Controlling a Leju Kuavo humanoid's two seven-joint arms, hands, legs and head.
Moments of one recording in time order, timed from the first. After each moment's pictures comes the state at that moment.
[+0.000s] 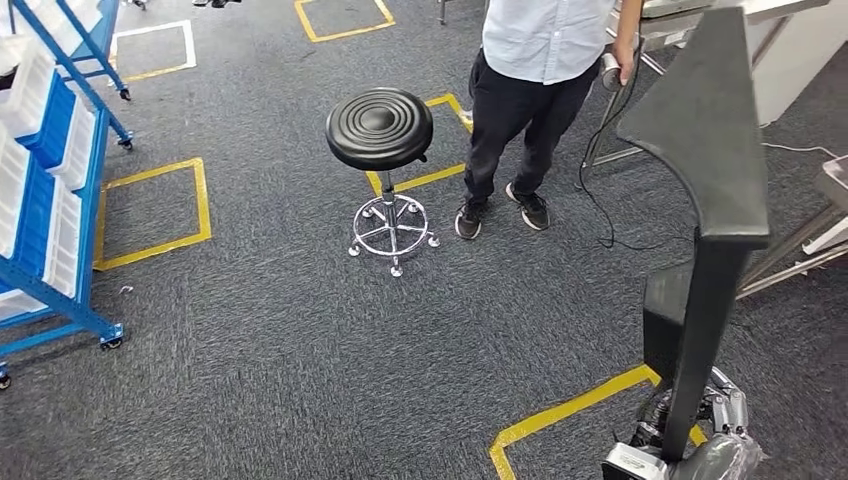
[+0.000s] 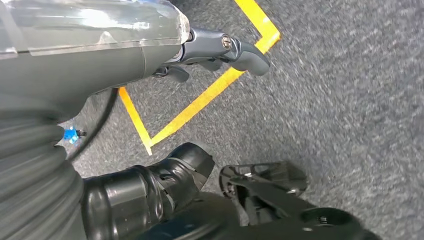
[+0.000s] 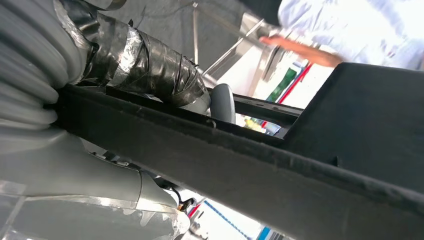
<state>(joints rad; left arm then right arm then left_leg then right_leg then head) -0.07 -0.22 1.00 -0.20 -1.14 0.19 -0.34 0.37 0.35 -0.04 -1.94 0.73 -0.70 -0.65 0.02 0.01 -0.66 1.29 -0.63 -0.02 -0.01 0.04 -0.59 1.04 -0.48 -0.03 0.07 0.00</state>
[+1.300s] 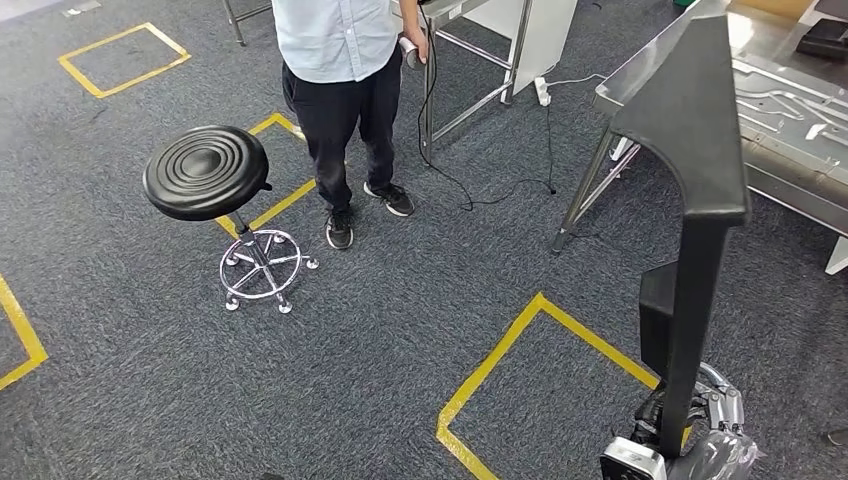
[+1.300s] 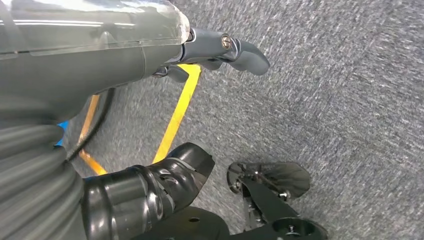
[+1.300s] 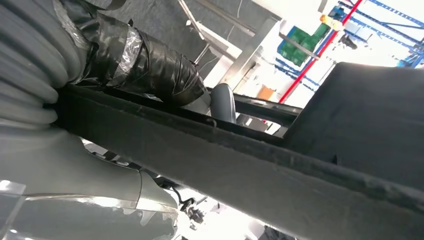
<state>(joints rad) -0.08 -0.21 1.00 -0.20 -1.13 0.14 -0.37 0.36 0.35 -0.05 -1.92 0.75 -0.70 -0.63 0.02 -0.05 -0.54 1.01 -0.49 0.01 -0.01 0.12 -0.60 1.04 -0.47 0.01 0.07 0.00</state>
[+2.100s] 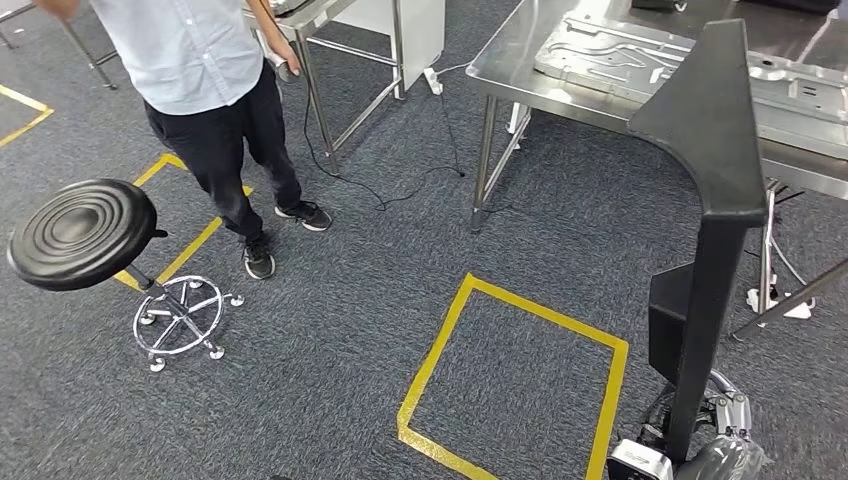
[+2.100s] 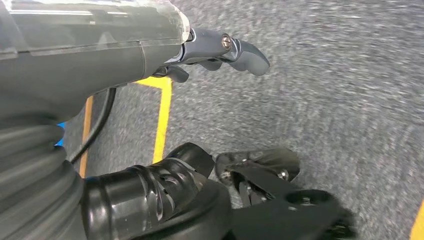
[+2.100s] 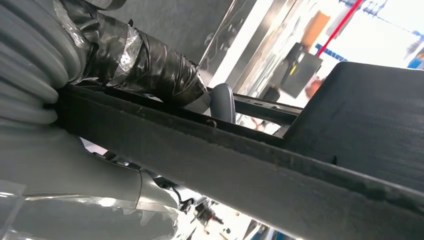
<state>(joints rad) -0.07 -0.22 1.01 -0.20 -1.12 0.13 -0.38 0.36 0.35 -0.06 -1.91 0.74 -0.70 -0.63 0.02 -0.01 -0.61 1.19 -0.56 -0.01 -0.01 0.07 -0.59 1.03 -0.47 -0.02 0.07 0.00</state>
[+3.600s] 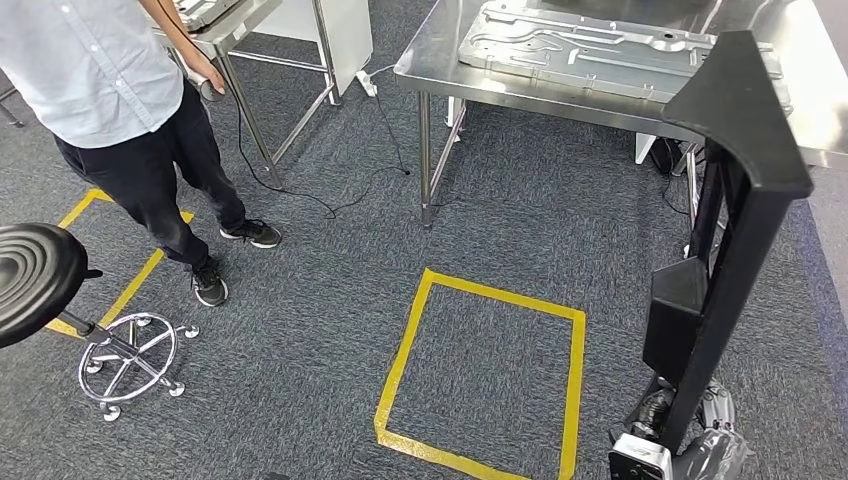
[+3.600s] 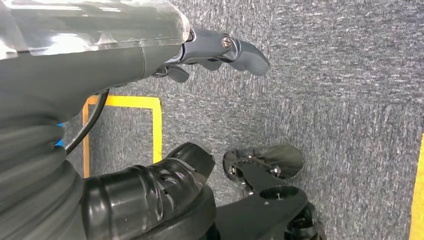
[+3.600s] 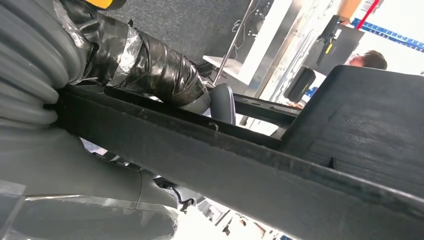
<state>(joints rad) -0.08 -0.22 1.02 -0.20 -1.14 0.11 -0.38 0.35 0.29 0.00 -1.88 0.68 -0.70 -0.56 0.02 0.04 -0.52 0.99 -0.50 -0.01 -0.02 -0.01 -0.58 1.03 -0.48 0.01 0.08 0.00</state>
